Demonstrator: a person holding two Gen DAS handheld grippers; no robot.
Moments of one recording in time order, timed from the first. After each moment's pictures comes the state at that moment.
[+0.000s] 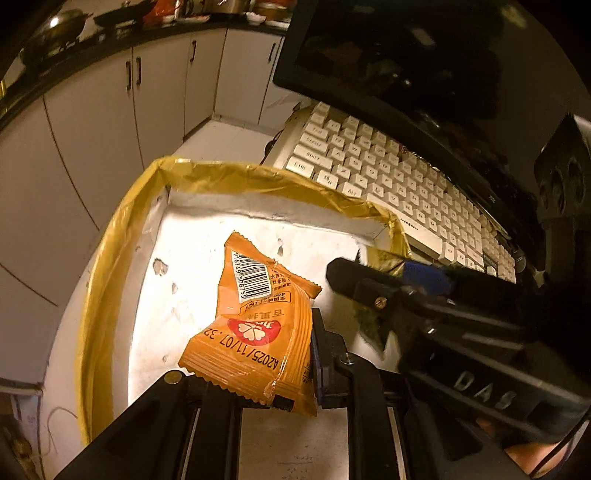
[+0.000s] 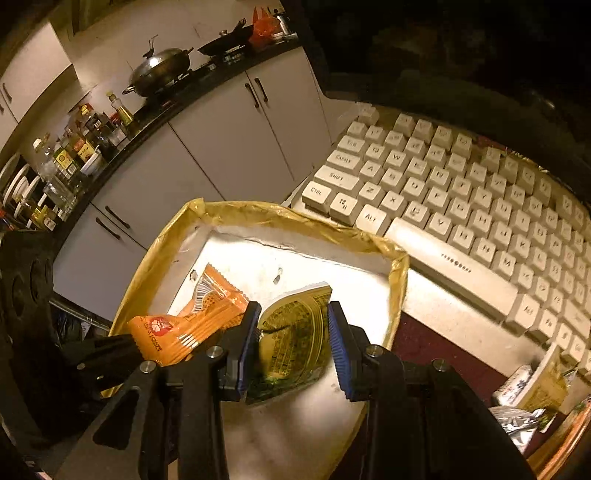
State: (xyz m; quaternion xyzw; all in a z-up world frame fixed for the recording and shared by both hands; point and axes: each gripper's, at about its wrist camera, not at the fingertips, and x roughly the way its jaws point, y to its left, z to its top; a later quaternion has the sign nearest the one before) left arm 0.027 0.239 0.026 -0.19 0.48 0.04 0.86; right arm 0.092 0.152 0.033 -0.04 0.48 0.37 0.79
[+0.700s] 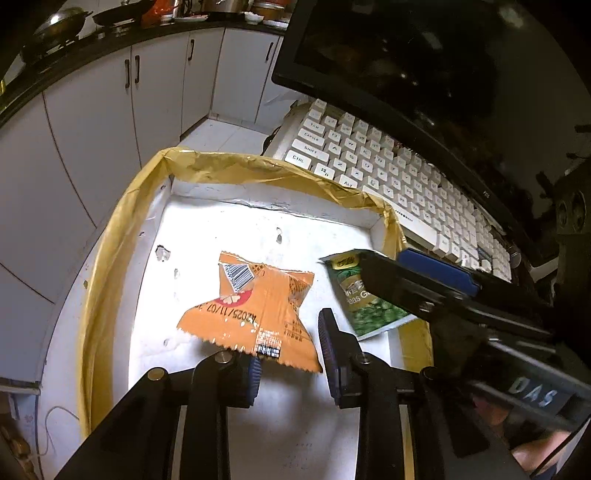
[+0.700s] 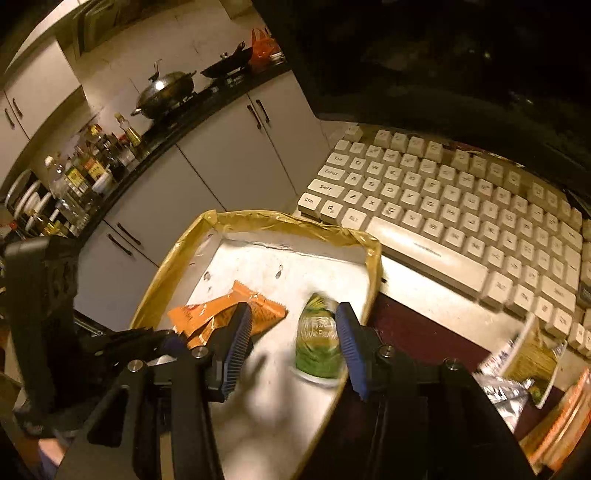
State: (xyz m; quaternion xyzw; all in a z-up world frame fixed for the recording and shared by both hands) left arm 0.017 0.237 0.028 -0.19 0.47 0.03 0.86; right arm 0.077 0.108 0.054 0.00 0.46 0.38 0.80
